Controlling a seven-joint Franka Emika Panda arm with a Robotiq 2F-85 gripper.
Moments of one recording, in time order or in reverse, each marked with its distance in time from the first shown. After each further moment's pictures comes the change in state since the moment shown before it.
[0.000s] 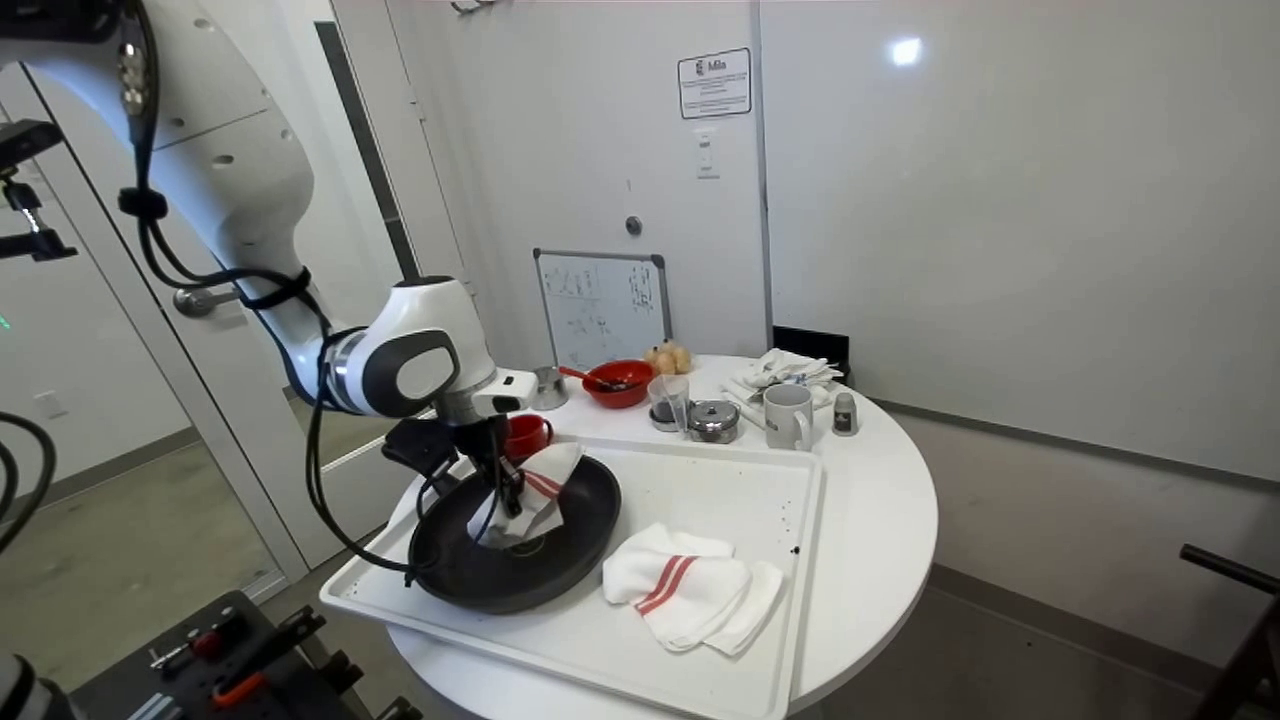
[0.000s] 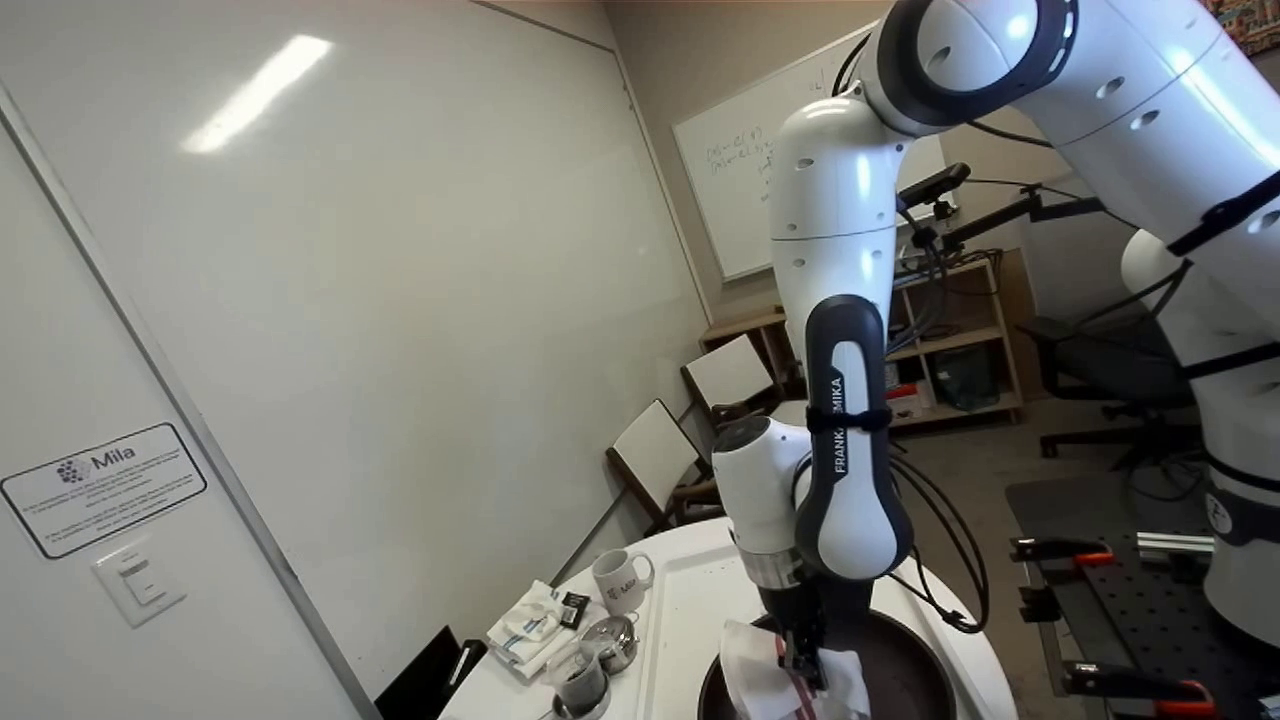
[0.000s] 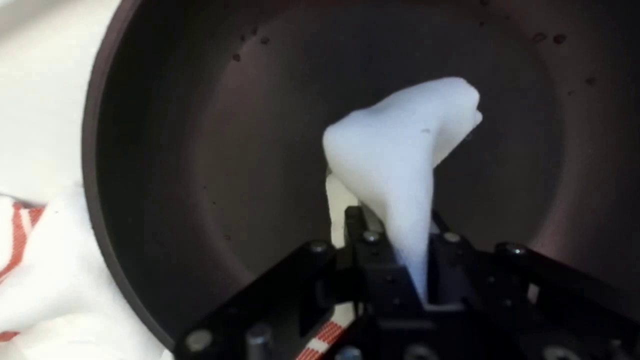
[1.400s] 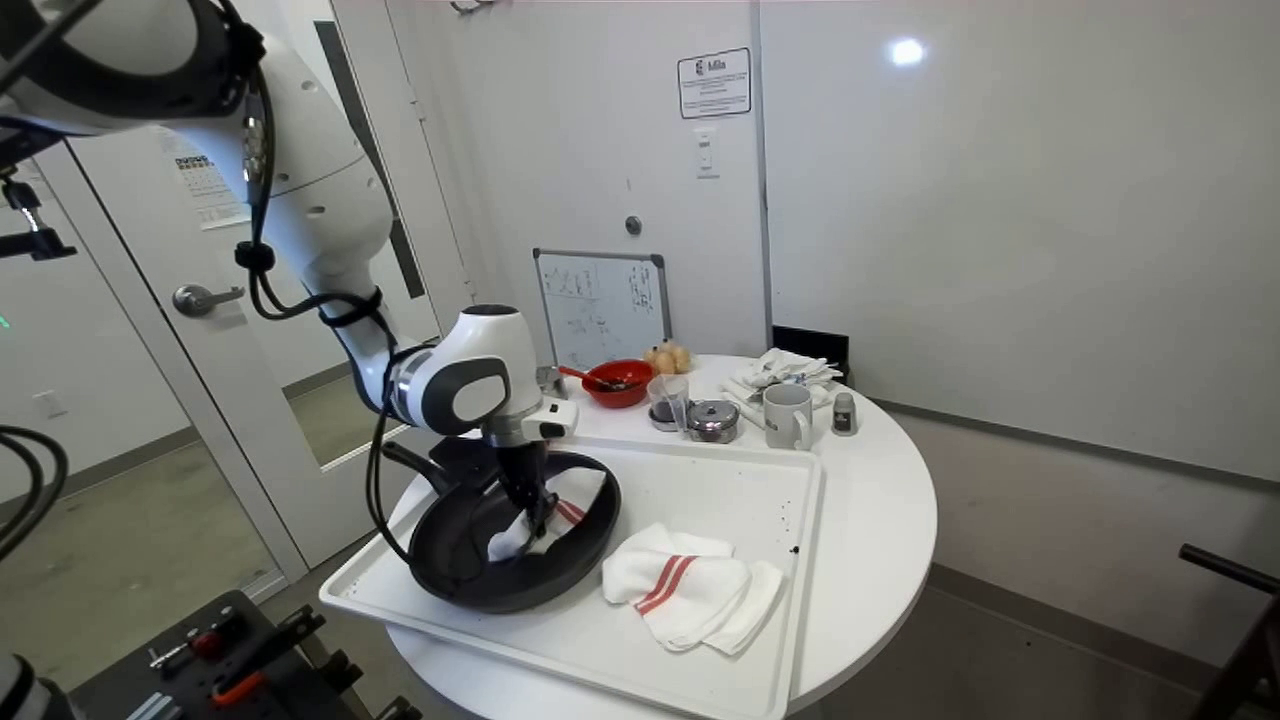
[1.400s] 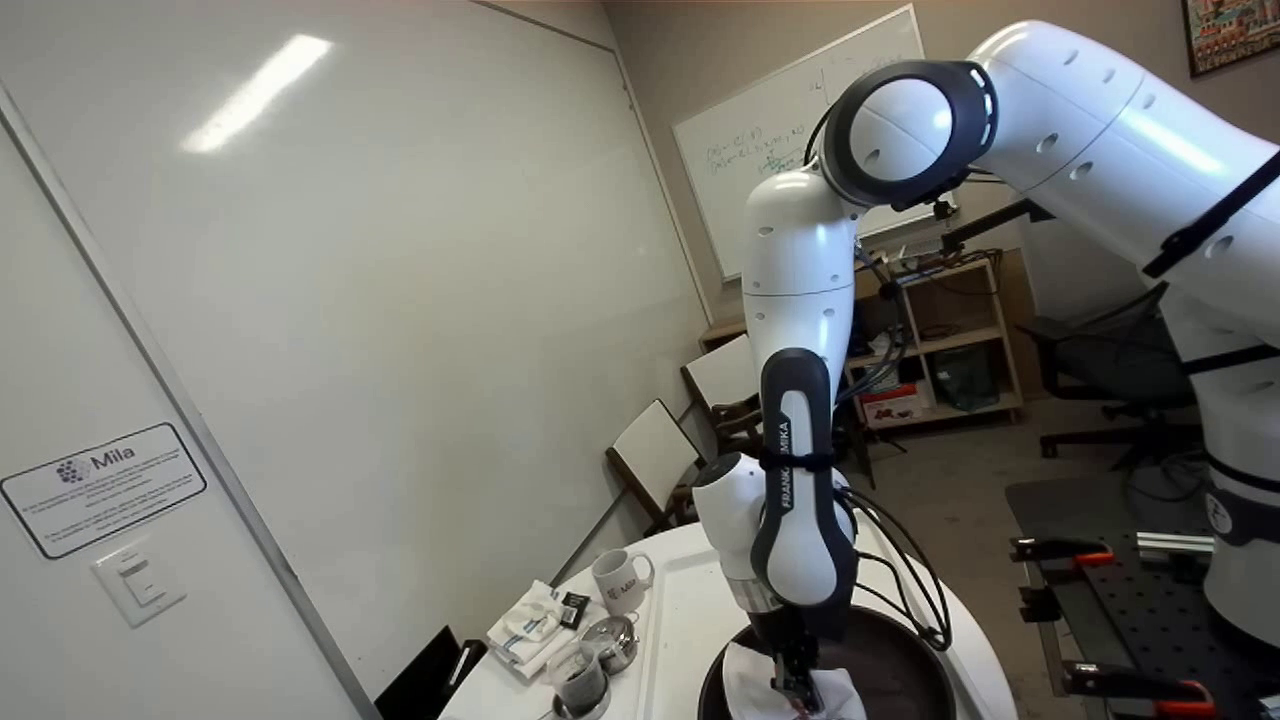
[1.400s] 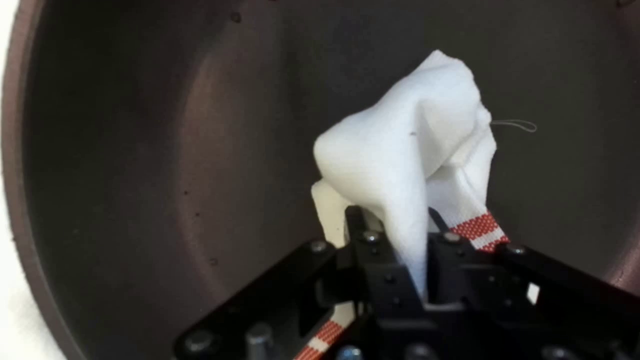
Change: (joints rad) arm -0.147 0.190 0.092 0.194 0.048 -0.100 -0.132
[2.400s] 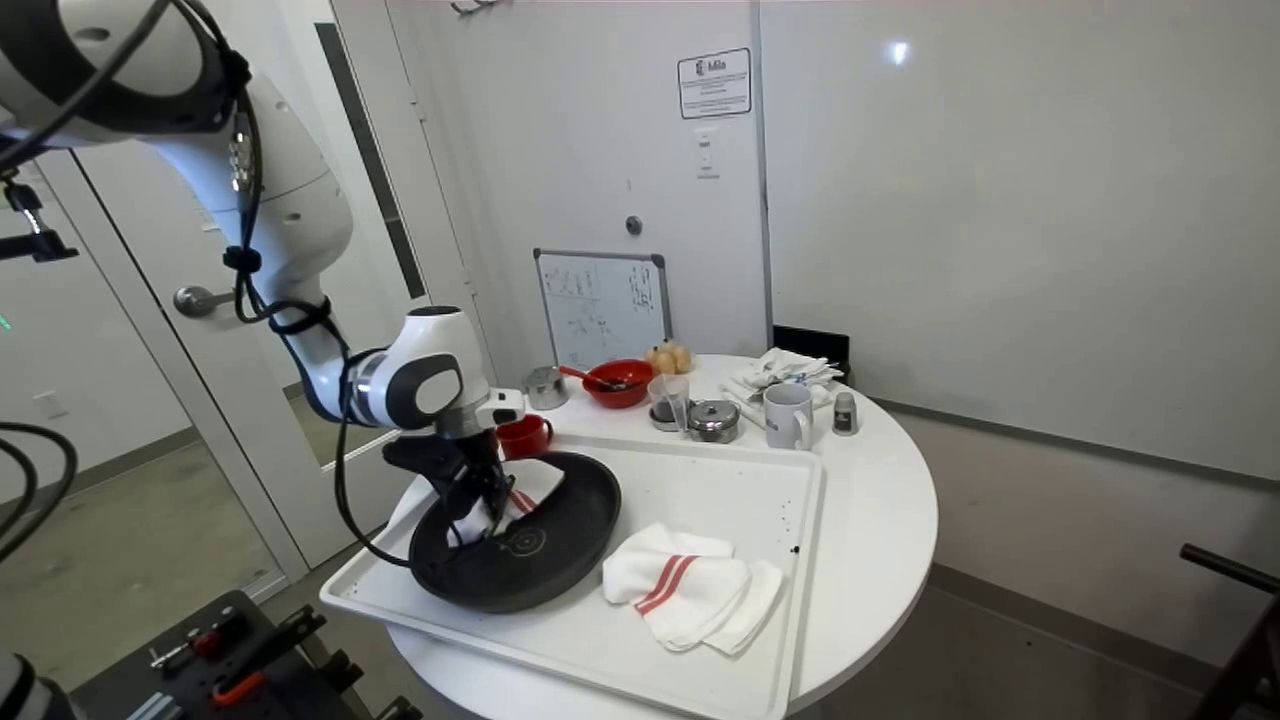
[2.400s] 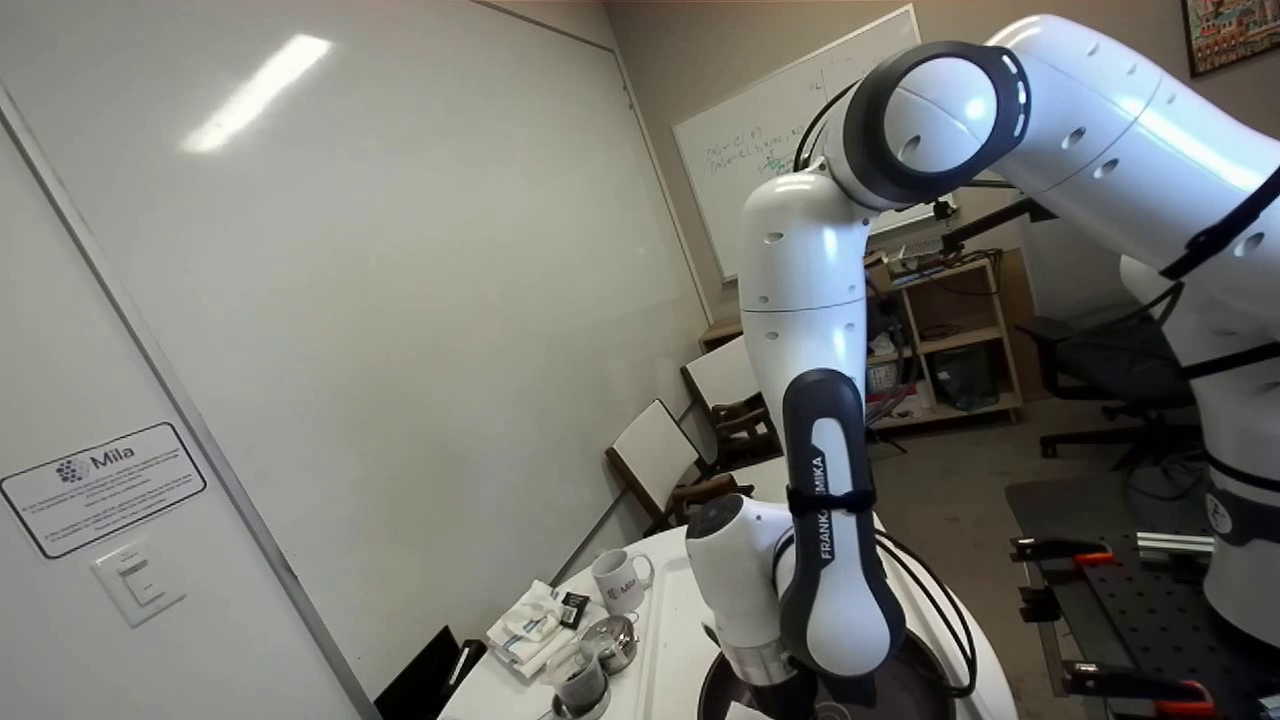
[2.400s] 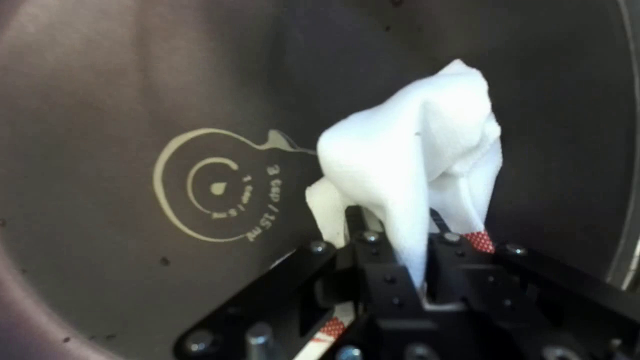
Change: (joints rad) arm 0.166 0.013 0.023 -0.003 -0.043 0.050 -0.040
